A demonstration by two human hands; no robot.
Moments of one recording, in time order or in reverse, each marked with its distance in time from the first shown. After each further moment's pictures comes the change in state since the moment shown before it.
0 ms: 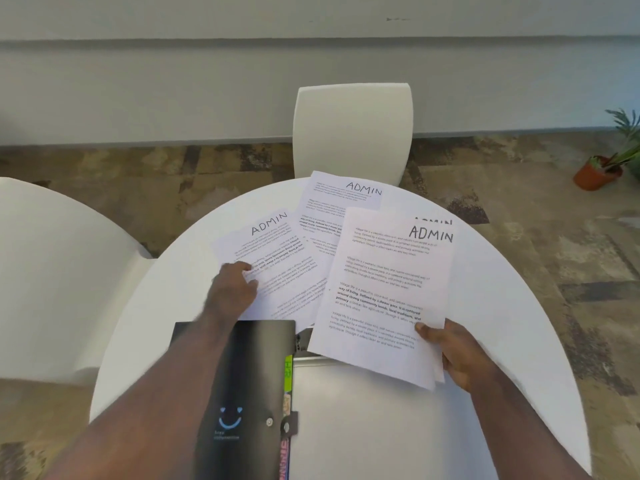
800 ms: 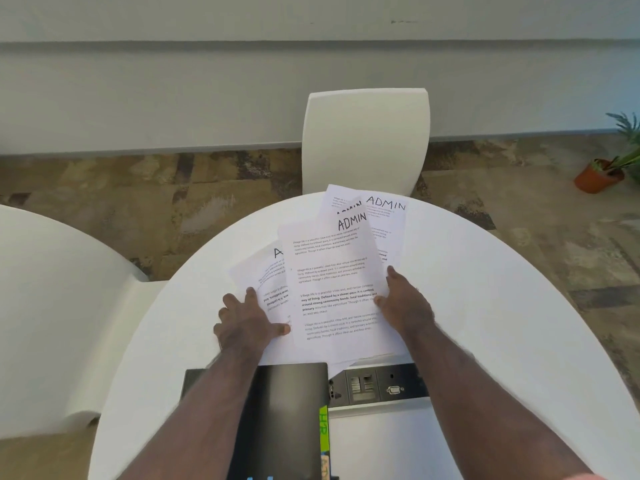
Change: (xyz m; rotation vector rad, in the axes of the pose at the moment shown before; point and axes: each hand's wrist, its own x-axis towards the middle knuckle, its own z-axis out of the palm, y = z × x) left_hand 0.035 -0.011 0.006 0.401 -0.187 -0.134; right_hand 0.125 -0.035 0.147 -1.267 0.211 -0.289
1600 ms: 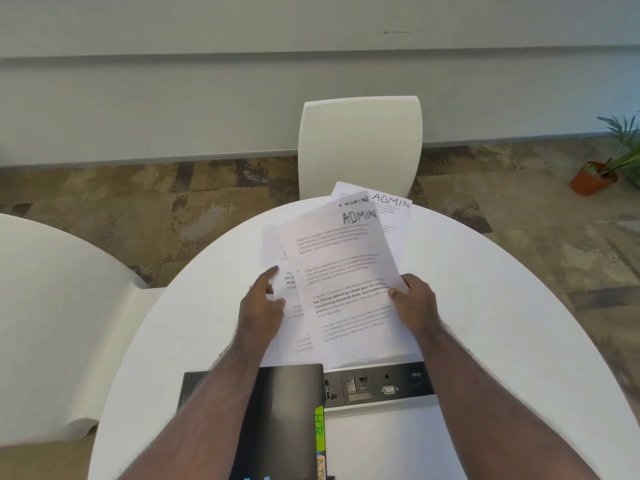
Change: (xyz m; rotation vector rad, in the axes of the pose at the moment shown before) left_hand -0.006 0.025 -0.003 -0.814 0.141 0.226; right_hand -0.007 0.020 -0.014 0.472 0.245 0.063
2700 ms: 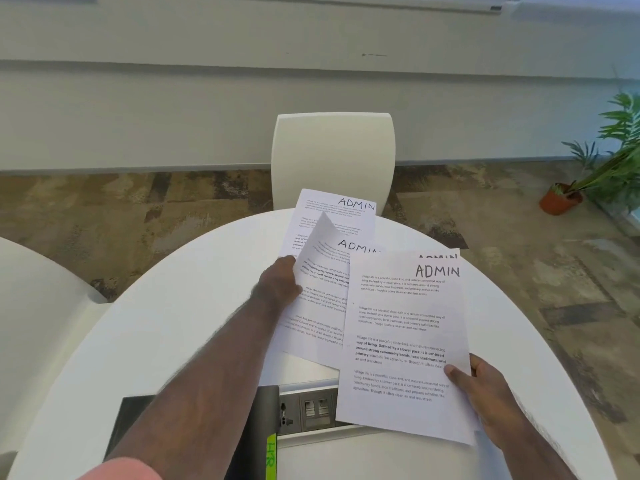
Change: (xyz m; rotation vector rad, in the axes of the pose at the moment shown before) left_hand 0.076 0.064 0.091 0.547 -0.289 0.198; right_hand -0.044 0.153 -0.109 0.485 -0.062 0.255
